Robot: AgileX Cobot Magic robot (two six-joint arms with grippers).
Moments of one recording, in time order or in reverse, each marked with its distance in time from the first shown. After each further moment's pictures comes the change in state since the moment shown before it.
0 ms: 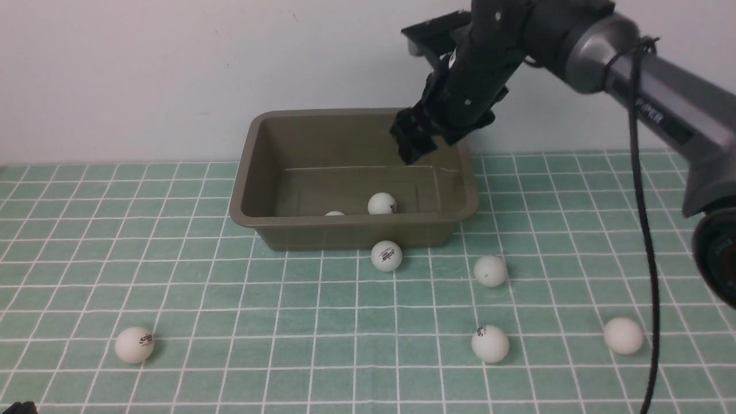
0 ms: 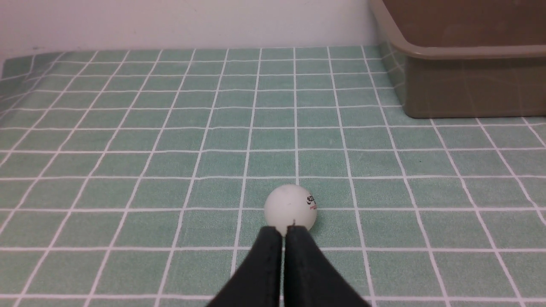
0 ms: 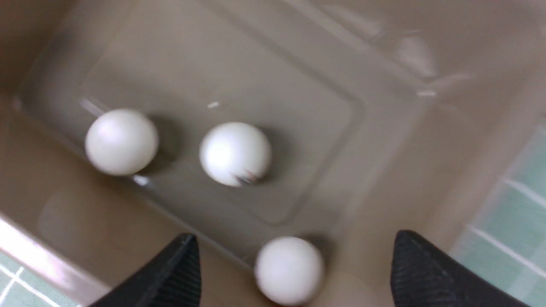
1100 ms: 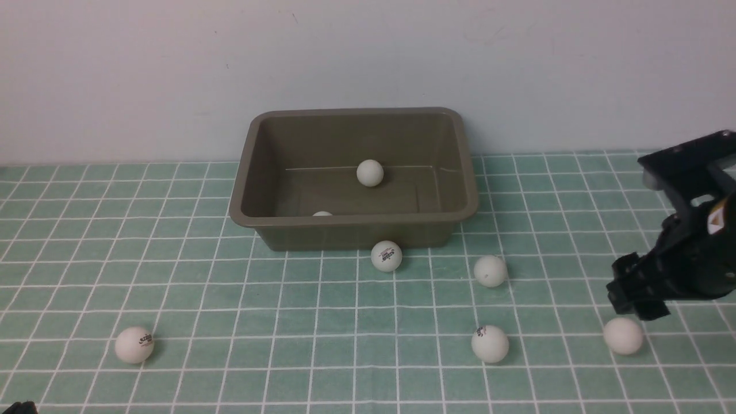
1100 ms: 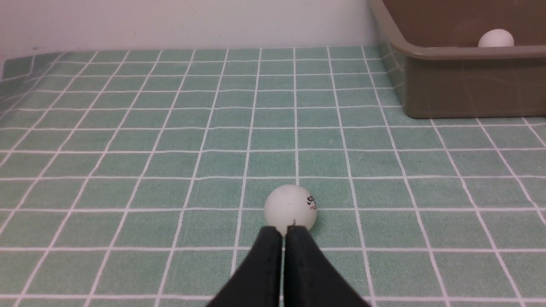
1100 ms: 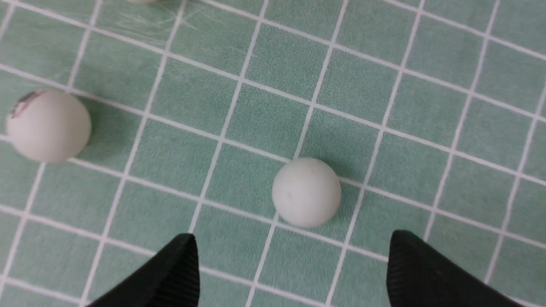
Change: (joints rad) right arm -0.181 -0.882 1.334 -0.198 -0.348 0.153; left arm 0.000 0.000 0.000 0.000 0.000 0.000
